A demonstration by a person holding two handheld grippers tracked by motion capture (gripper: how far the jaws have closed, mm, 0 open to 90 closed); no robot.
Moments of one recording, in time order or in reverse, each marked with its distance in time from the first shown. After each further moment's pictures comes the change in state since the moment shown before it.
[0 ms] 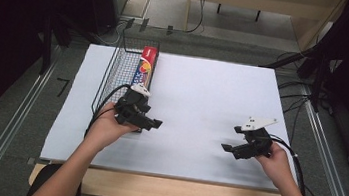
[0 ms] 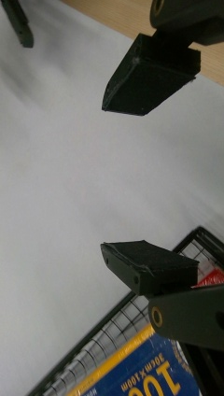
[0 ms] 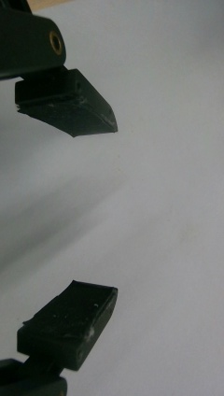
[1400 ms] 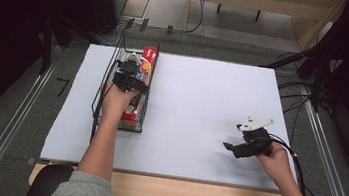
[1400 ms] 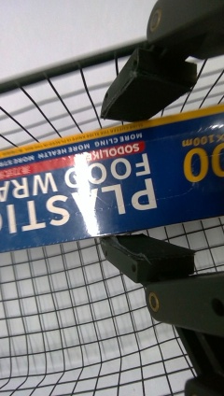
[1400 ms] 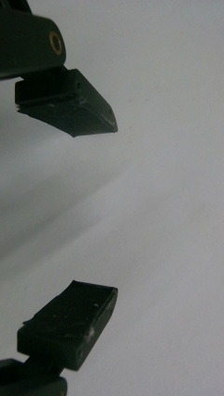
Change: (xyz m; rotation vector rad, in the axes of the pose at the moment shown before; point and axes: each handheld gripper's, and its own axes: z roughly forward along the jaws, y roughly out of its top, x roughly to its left) left arm 0.119 0.037 0.036 0.180 0.379 -0.512; right arm -0.003 0.000 0.004 0.038 -0.089 -0.063
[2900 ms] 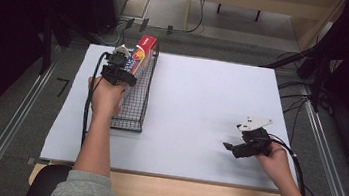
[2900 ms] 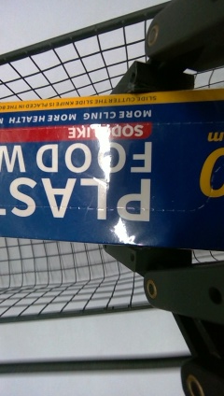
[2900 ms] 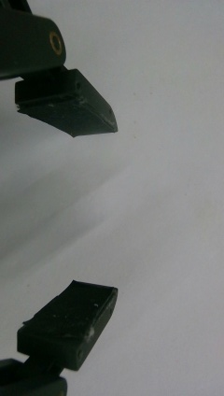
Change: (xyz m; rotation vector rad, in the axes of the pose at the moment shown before) left arm 0.020 0.003 -0.022 -0.052 0.101 -0.028; right arm 0.001 0.000 0.002 0.019 -0.019 -0.008
